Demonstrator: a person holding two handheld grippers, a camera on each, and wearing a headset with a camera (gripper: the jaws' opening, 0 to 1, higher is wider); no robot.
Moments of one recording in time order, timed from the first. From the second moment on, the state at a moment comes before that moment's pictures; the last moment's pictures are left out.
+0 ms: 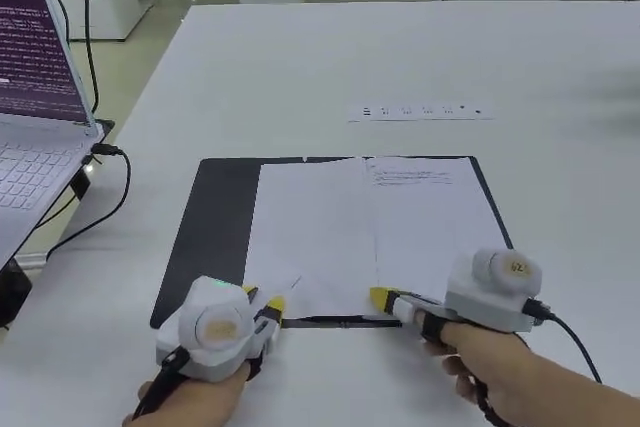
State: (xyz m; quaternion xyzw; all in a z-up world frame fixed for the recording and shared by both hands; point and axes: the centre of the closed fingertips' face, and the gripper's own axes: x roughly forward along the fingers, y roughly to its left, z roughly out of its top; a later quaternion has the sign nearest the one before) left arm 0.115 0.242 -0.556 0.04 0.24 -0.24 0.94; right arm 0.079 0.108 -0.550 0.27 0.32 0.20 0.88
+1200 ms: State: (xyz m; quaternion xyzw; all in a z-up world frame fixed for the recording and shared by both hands) left arm 0.106 0.217 -0.489 -0.11 0.30 -0.24 0.92; right arm 0.040 0.032 -0.461 0.32 0.25 0.07 0.91
